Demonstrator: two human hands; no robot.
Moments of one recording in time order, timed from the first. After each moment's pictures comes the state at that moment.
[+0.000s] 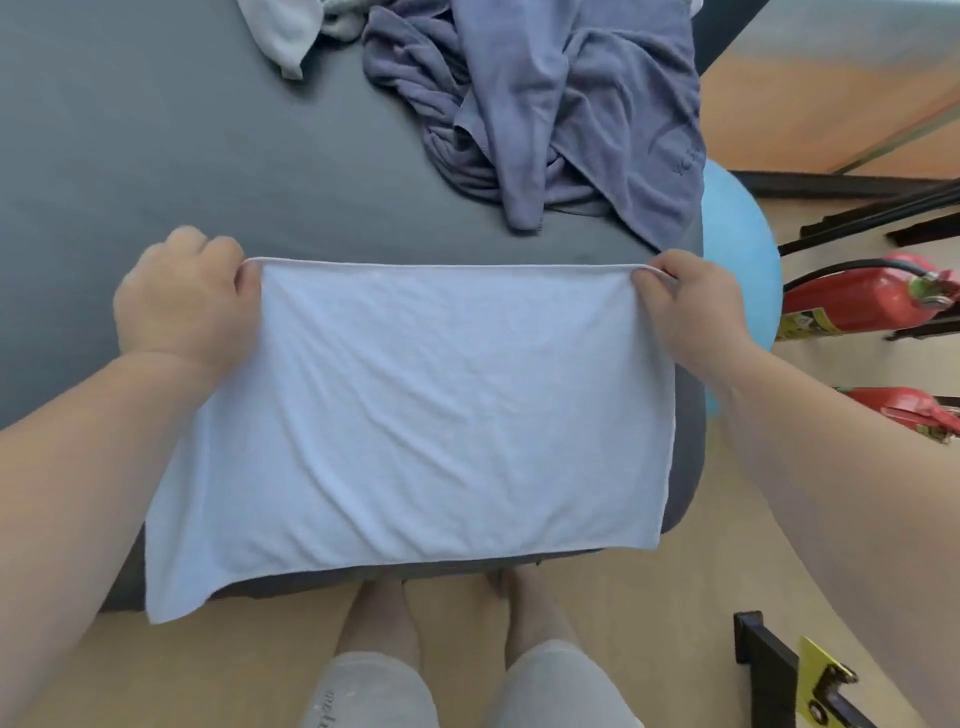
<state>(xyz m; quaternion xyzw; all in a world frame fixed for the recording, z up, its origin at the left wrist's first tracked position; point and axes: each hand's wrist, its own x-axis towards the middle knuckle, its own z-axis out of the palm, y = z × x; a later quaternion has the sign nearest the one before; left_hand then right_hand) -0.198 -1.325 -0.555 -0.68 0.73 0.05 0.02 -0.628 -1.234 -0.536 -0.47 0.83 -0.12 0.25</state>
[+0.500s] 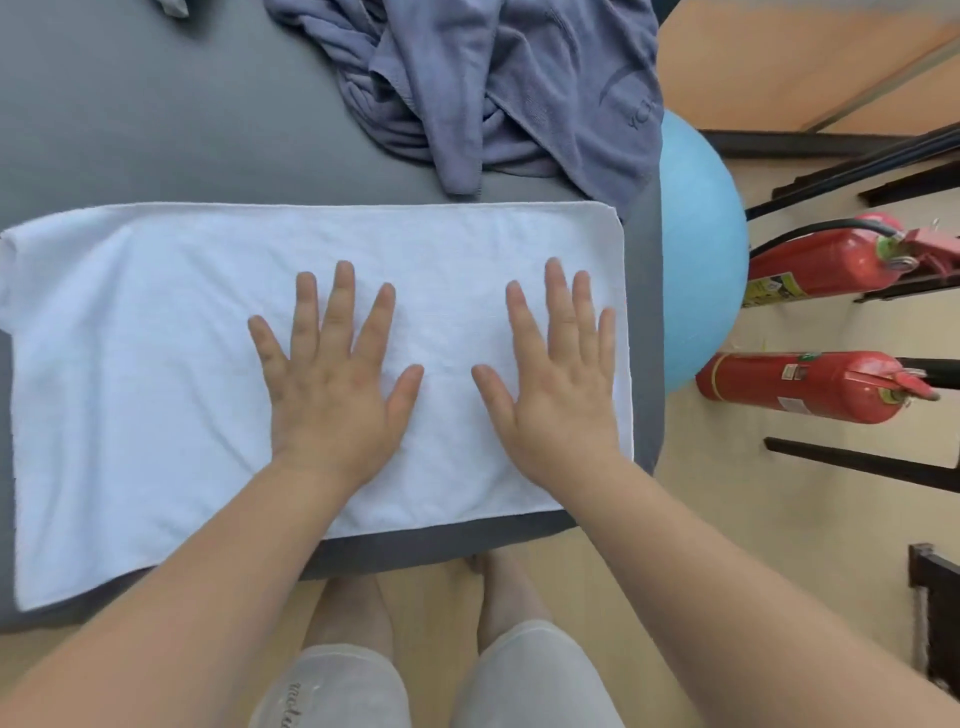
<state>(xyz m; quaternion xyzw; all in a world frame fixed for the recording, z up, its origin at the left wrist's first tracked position) -0.334 -1.200 -0.563 -0.57 0.80 0.16 0.04 -0.531 -1.146 -0.547 -0.64 0.75 -0.08 0.14</state>
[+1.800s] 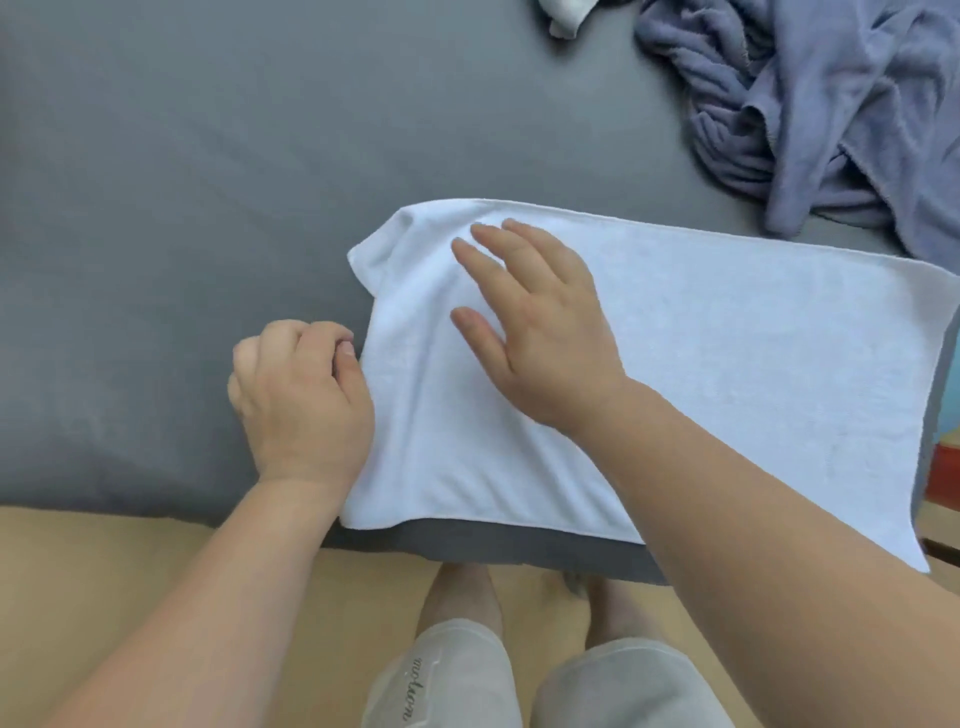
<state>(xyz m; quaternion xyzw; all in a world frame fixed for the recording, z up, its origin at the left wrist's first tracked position) -0.104 -1.215 -0.536 -0.79 0.58 0.13 -0.12 -0.309 -1.264 -0.543 -0.79 0.54 -0.23 0.16</state>
